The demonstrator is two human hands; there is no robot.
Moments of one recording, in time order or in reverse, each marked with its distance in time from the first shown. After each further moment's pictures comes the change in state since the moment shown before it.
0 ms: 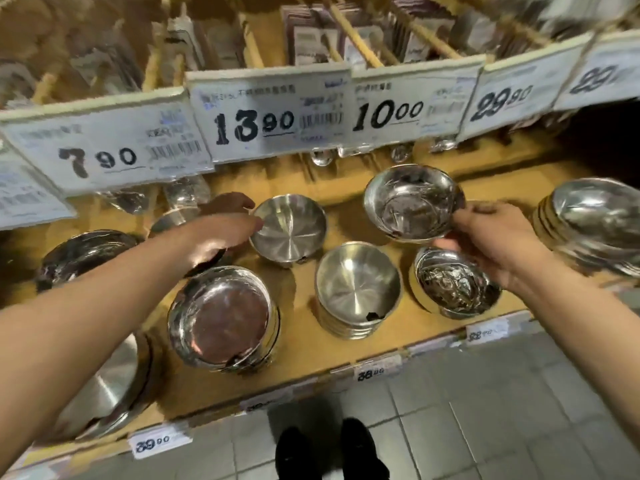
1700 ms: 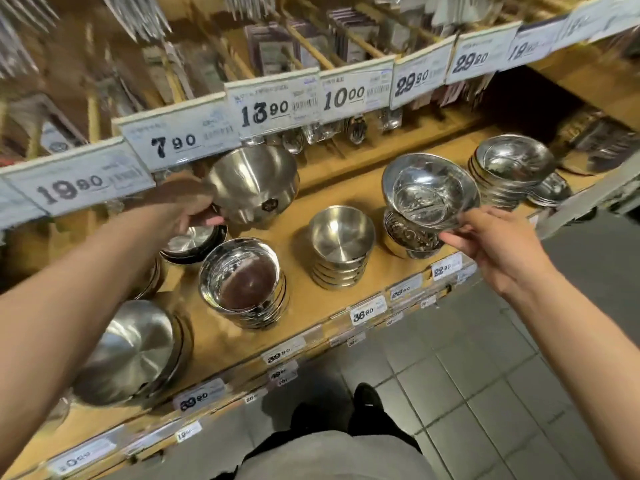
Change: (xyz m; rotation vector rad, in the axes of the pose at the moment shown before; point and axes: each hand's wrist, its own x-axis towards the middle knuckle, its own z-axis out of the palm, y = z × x) left_hand -0.043 -0.012 -0.055 -0.470 -0.130 -0.125; right_hand -0.115 0.051 -0.038 0.366 0.196 -0.126
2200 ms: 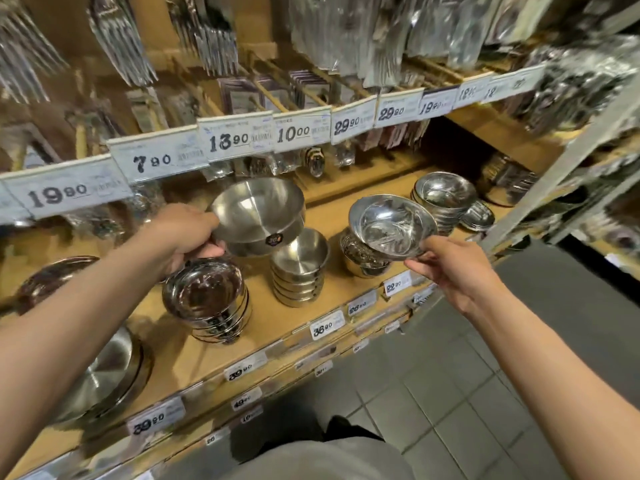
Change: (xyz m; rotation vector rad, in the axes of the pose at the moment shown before) left_hand -0.093 0.010 0.036 0.004 0.059 0.173; right_hand -0.040 -0.016 -0.030 -0.037 -0.005 0.024
